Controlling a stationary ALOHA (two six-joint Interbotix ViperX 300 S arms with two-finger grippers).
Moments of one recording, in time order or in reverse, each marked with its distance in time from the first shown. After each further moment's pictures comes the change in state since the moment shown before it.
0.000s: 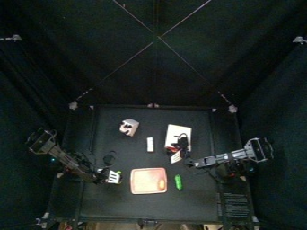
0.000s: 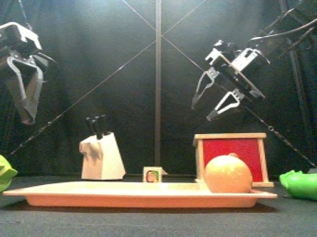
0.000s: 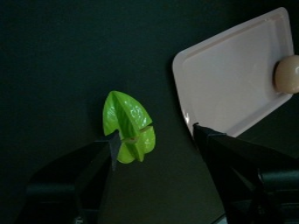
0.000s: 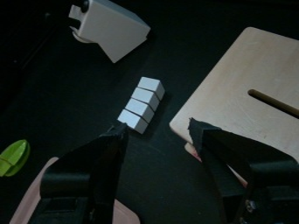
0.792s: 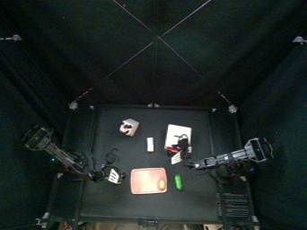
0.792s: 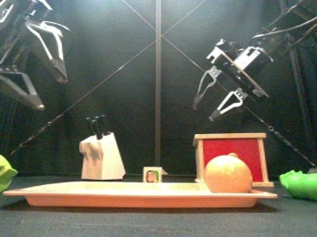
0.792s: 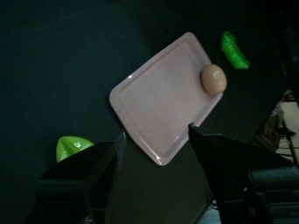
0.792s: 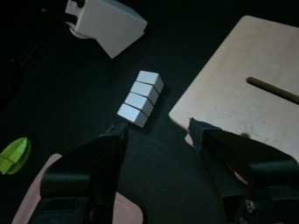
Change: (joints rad) left arm 0.077 -0.114 -0.008 0.397 -0.078 0.017; right arm 0.089 0.000 -0.006 0.100 0.106 0.008
